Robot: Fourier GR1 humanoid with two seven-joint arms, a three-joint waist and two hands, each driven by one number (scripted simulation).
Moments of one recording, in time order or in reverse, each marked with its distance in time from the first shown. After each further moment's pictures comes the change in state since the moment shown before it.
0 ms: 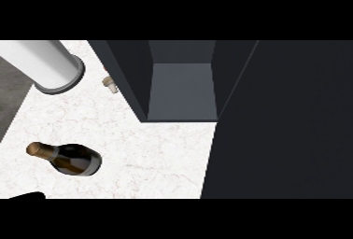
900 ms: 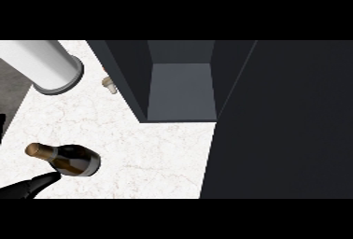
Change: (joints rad) left arm 0.151 -0.065 0.086 0.236 0.092 -0.116 -0.315; right arm -0.075 -0.061 0.092 -0.006 0.043 -0.136 0.059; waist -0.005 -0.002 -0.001
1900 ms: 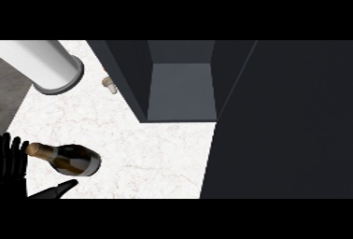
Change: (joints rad) left arm 0.142 -0.053 0.061 0.380 0.018 -0.101 -0.428; right arm -0.036 -0.100 0.017 -0.004 0.019 -0.070 0.015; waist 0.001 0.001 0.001
